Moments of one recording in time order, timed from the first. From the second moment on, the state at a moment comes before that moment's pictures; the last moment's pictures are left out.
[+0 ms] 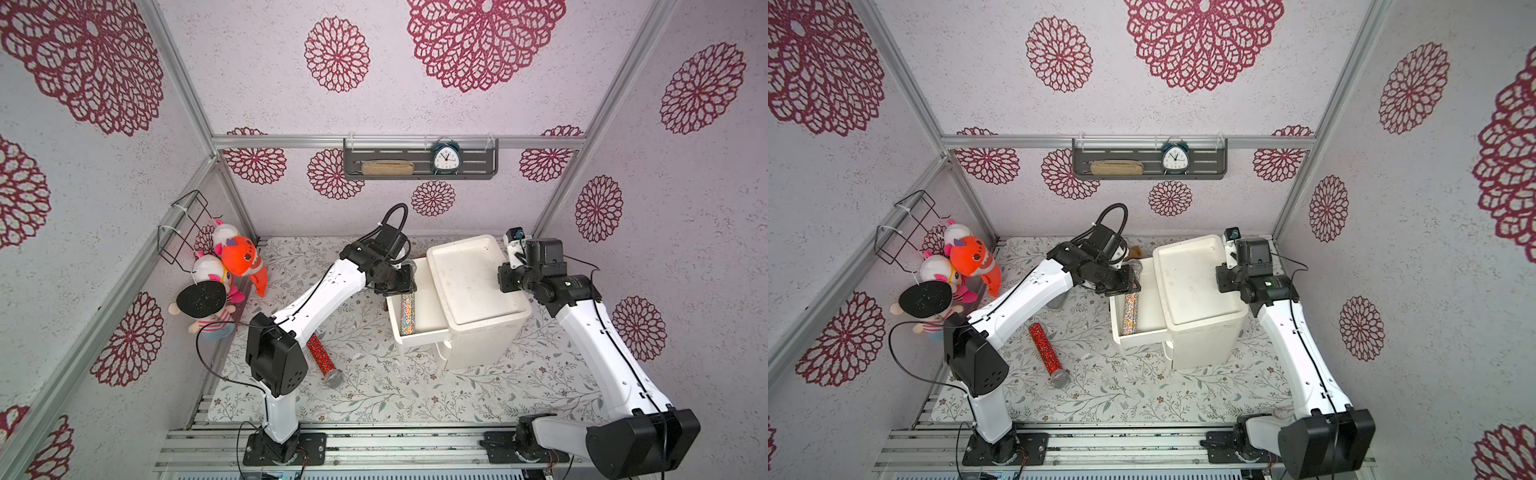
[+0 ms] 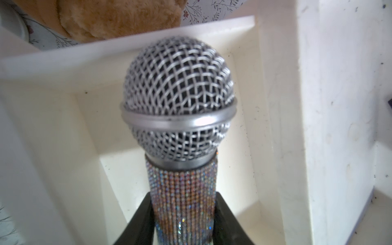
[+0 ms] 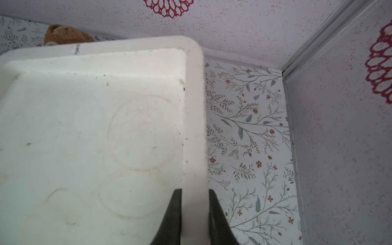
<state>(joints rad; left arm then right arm) -0.64 1.87 1.83 -0.96 0.23 -0.61 0.17 1.25 1.30 -0.73 0.08 -0.08</state>
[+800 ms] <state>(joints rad) -0.62 1.69 1.70 -0.61 0.31 -0.63 0.17 1.23 1.28 -0.72 0.08 -0.08</state>
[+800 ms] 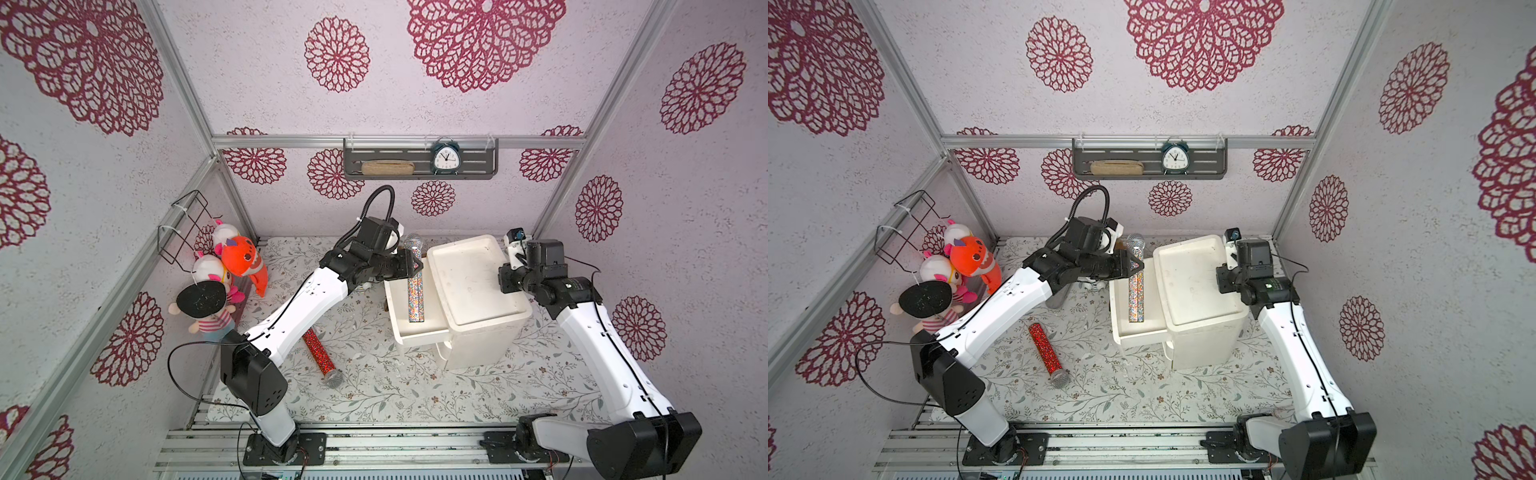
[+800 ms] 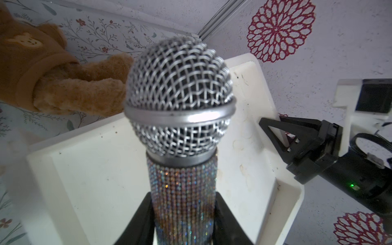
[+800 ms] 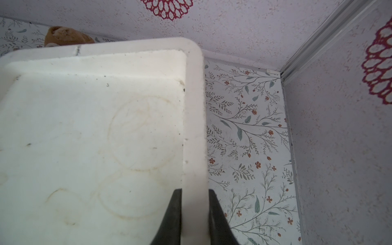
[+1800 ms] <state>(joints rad) -0.52 1.30 1.44 -0.50 0.26 -0.59 0.18 1.23 1.28 -0.71 0.08 -0.09</state>
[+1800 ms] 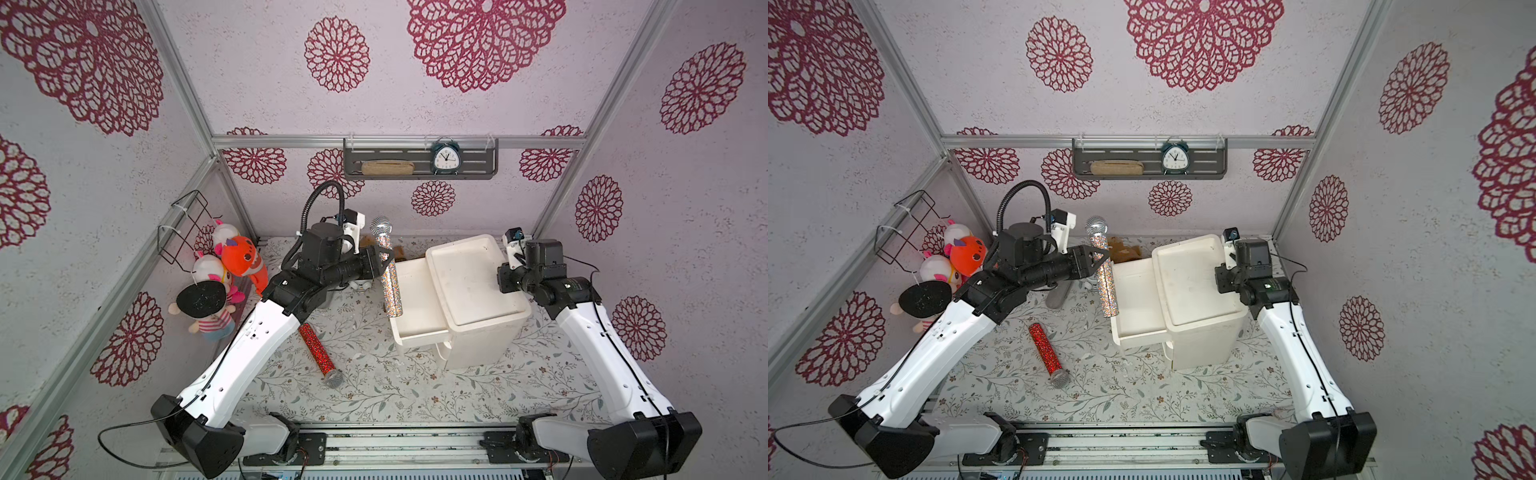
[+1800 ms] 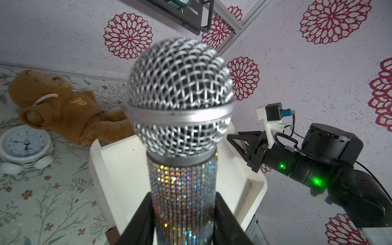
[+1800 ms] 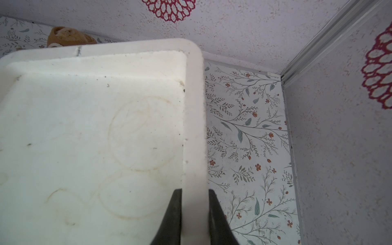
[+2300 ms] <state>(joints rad) -0.45 1.05 1.16 -0.61 0.23 -0.58 0.19 1.23 1.28 -0.71 0.09 -0.09</state>
